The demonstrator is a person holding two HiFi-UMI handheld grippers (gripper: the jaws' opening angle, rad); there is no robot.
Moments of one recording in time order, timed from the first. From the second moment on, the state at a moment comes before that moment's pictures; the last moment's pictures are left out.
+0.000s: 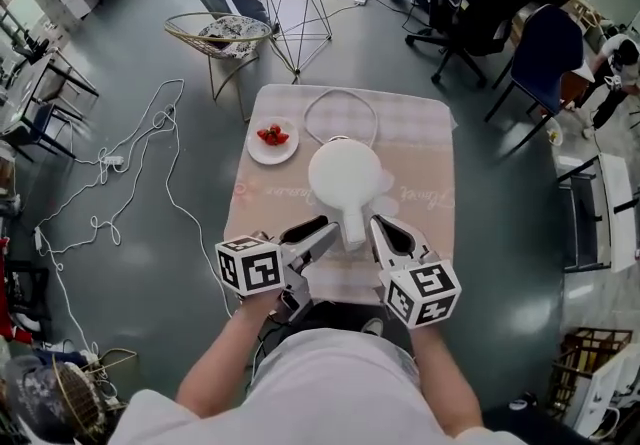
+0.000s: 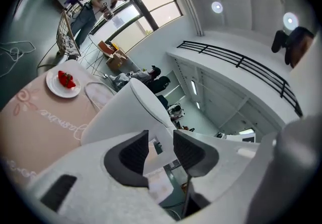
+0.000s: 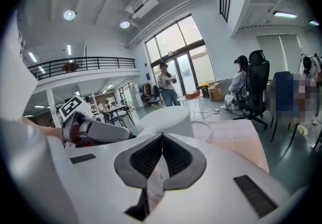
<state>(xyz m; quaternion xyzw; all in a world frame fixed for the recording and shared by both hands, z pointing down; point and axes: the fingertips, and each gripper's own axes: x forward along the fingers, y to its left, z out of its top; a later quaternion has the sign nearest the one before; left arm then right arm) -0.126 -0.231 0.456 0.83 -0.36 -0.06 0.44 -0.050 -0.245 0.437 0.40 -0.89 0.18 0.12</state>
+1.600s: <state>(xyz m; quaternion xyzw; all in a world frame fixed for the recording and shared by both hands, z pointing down) -0.067 -0.162 0.432 0.83 -0.50 0.10 0.22 -0.027 -0.167 0.415 0.26 -0.95 0.13 0.10</state>
